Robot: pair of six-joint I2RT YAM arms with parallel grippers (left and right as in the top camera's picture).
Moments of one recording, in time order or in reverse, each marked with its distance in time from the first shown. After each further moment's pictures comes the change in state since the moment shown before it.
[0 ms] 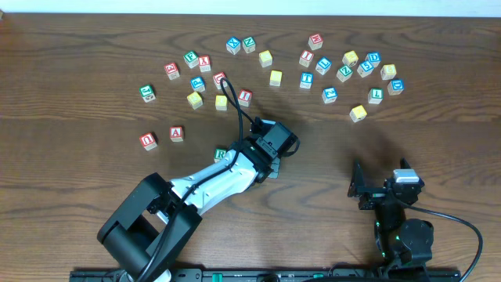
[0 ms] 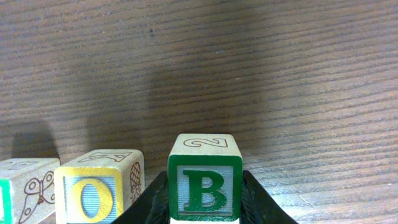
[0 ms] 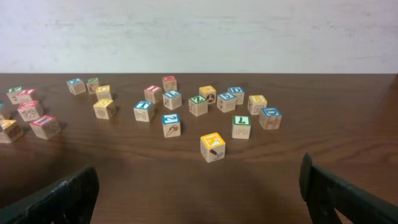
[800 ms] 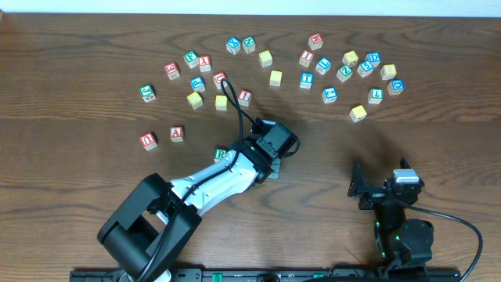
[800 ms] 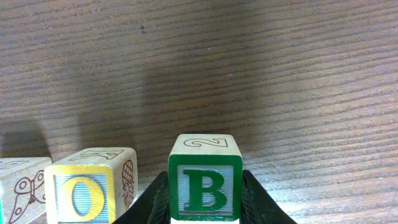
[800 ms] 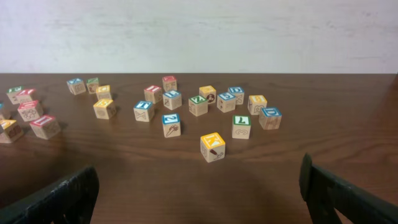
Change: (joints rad) left arm -0.002 -0.001 0.000 0.000 0.018 0.002; right arm 0.000 0.000 0.000 0.000 0.000 0.000
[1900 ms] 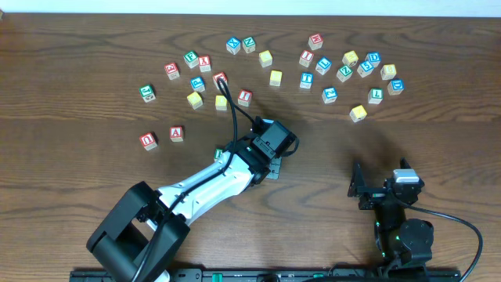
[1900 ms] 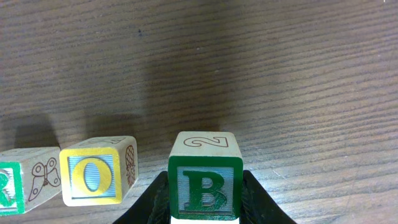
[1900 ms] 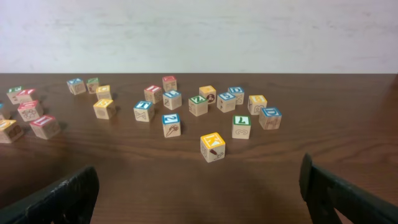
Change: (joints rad) left arm 0.001 -0.061 -0.001 -0.032 0.032 0.010; right arm 0.000 0.000 0.000 0.000 0.000 0.000
